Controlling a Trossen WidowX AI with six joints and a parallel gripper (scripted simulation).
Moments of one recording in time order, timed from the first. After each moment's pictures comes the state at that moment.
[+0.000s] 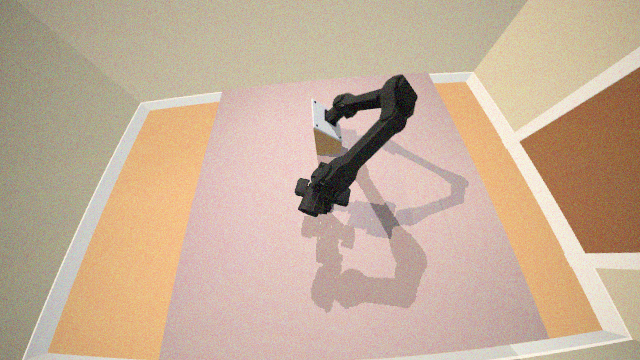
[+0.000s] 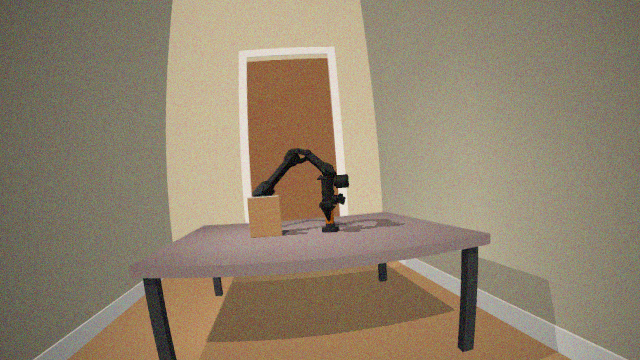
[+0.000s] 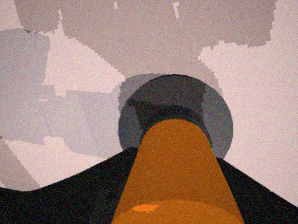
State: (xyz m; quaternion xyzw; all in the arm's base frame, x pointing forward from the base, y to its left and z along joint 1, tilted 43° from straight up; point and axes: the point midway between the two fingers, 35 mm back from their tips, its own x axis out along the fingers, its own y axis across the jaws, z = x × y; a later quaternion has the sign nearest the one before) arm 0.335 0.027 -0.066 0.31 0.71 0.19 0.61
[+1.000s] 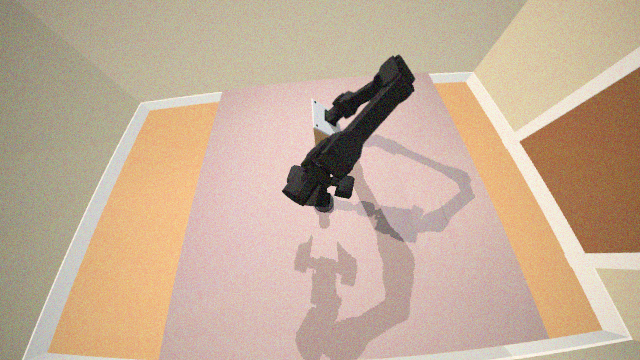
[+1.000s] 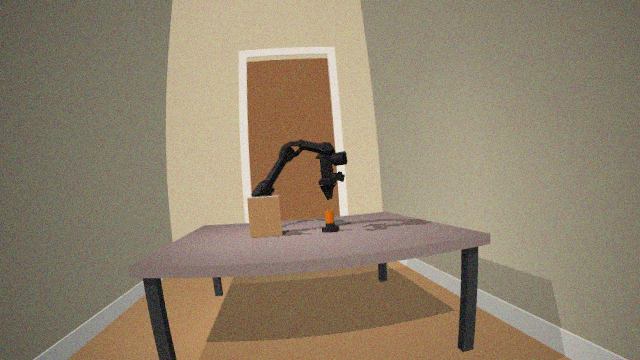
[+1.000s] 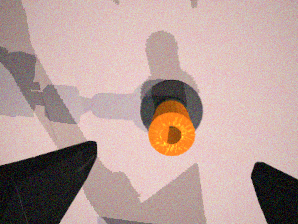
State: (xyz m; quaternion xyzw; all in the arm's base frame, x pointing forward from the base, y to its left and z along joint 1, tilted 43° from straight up) arm 0.347 -0.044 0.008 0.31 0.70 0.18 0.62
